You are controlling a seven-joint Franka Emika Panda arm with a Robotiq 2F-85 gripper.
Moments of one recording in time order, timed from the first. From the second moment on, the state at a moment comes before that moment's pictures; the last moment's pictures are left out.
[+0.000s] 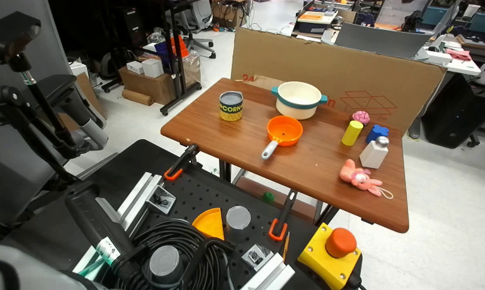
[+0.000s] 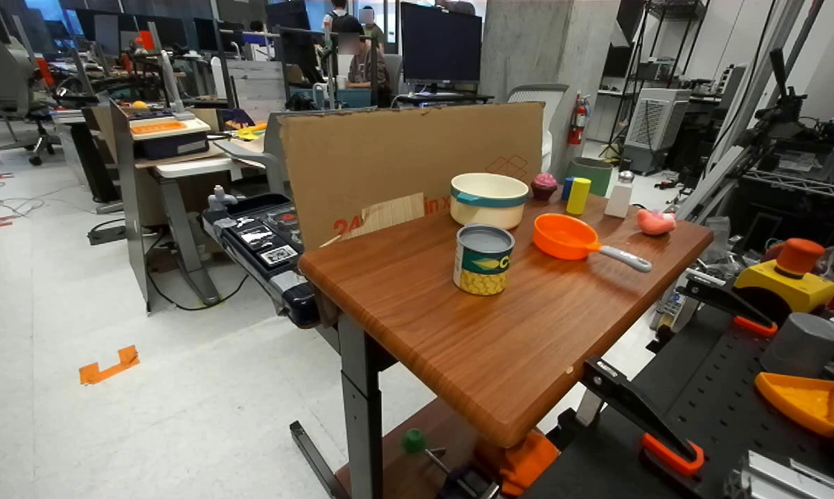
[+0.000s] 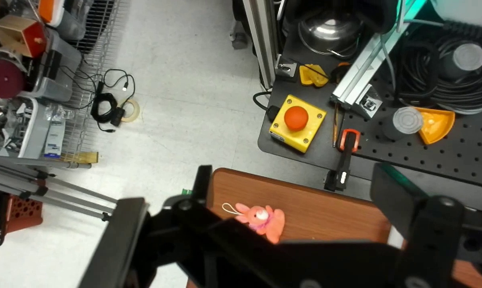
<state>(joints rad) -0.07 -0.18 -0.15 -2.09 -0.43 1.57 -0.41</state>
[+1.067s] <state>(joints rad) -0.07 -0.17 -0.15 -2.01 -0.26 1.45 -0.49</state>
